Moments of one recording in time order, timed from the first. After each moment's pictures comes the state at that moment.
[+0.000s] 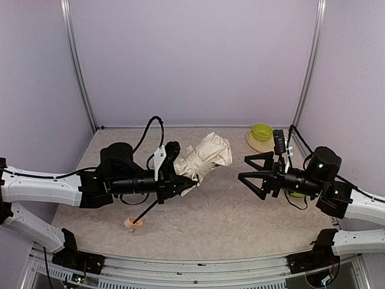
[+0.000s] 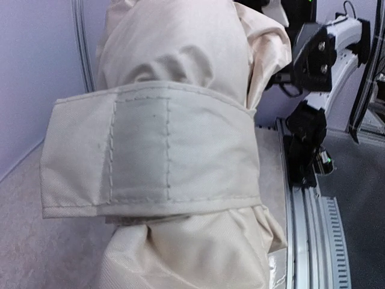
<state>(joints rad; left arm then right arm) -1.04 1.32 0.75 0.37 0.26 0.05 0.82 0.76 0.50 0.28 -0.34 0.31</state>
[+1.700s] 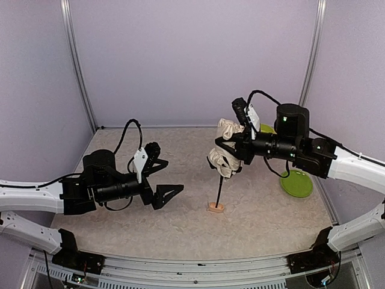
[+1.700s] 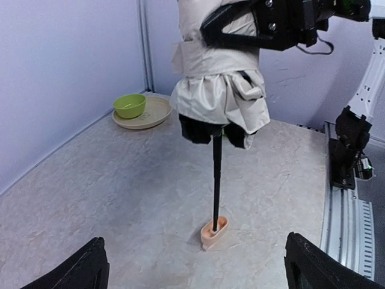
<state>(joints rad) -1.04 1.10 0.63 0.31 0.06 0.03 0.87 1.19 1.01 0.01 -0.21 0.02</state>
